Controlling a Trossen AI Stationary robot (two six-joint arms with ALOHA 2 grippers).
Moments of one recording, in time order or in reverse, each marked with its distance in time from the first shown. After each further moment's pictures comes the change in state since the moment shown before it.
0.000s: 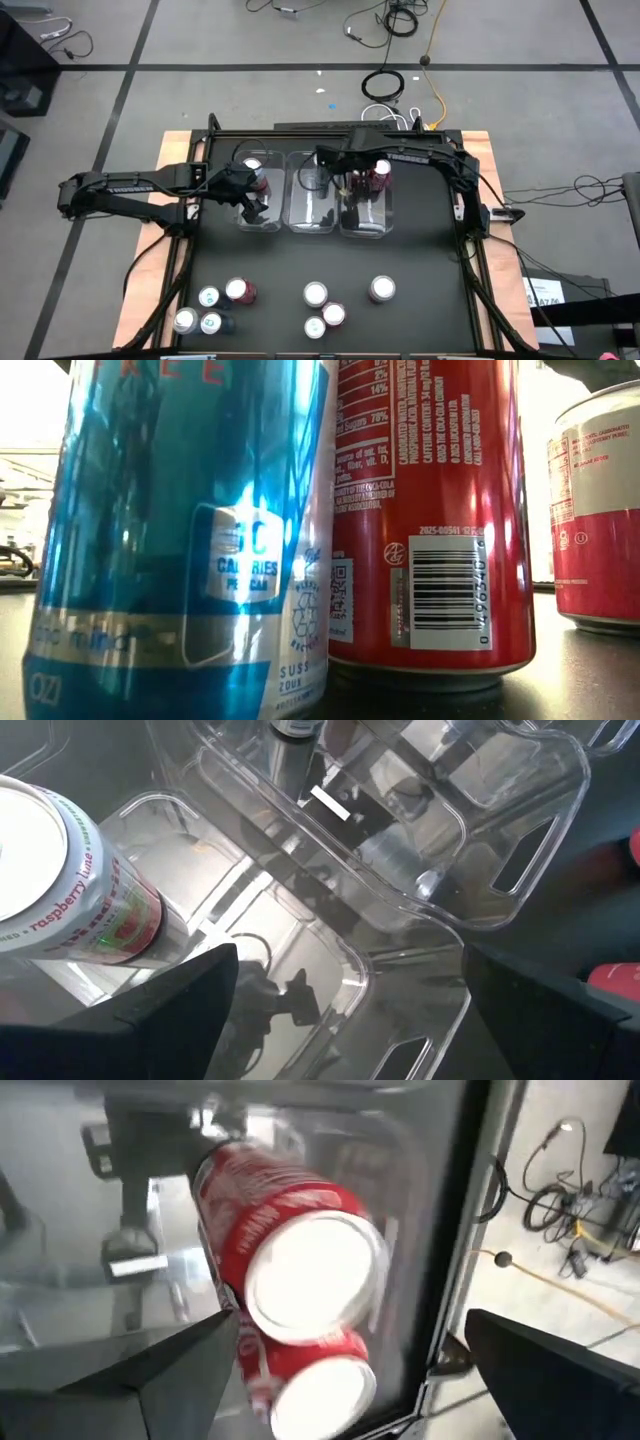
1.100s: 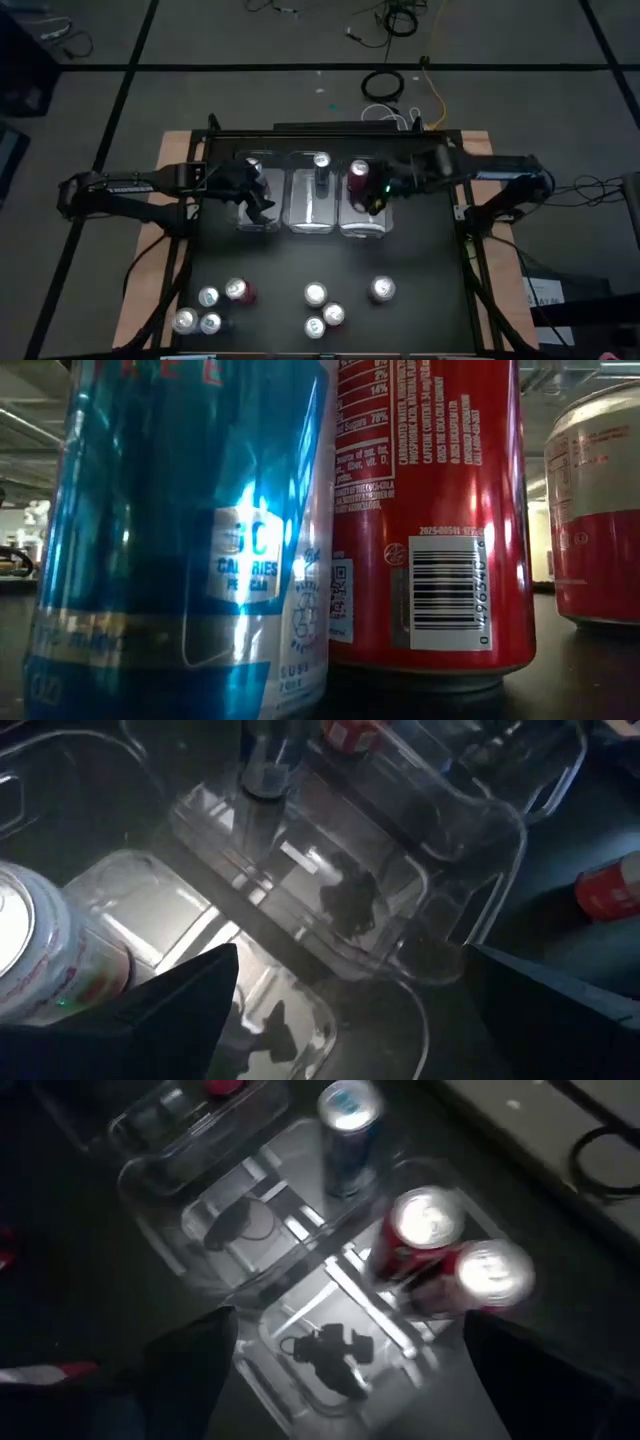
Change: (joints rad) left arm 0.000 0.000 0.000 0.125 0.000 0.000; right arm 0.311 -0.510 -0.206 0.177 -0.075 0.968
